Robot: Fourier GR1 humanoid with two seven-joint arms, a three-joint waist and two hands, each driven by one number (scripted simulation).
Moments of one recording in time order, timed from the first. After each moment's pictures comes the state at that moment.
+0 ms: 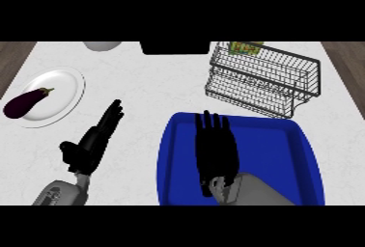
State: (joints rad) left arm -0.14 0.31 -0.30 -1.35 0.26 0.10 -0.13; right arm -0.49 -0.13 0.76 -1.59 0.79 0.39 1.12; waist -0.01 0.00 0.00
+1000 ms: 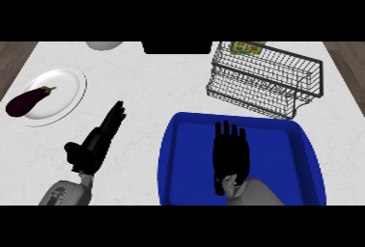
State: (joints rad) left arm -0.13 0.25 -0.25 -1.31 0.20 0.04 -0.15; right arm -0.30 -0.07 0.62 -1.47 1.01 0.37 1.00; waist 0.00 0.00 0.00
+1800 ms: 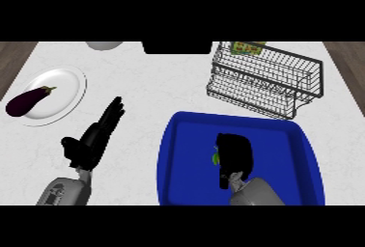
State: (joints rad) left arm -0.14 0.20 -0.16 -1.33 0.13 -0.02 -0.10; right arm -0.25 -0.03 0.51 -1.34 1.12 0.22 0.79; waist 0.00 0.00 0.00
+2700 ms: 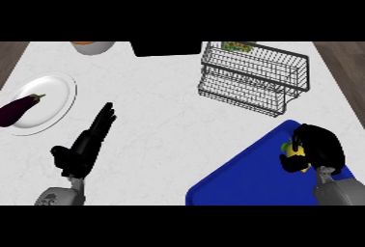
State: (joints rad) left arm -0.07 0.19 -0.10 -1.37 0.09 -0.04 -0.11; right arm -0.14 -0.41 0.19 -1.38 0.96 0.07 0.51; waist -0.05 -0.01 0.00
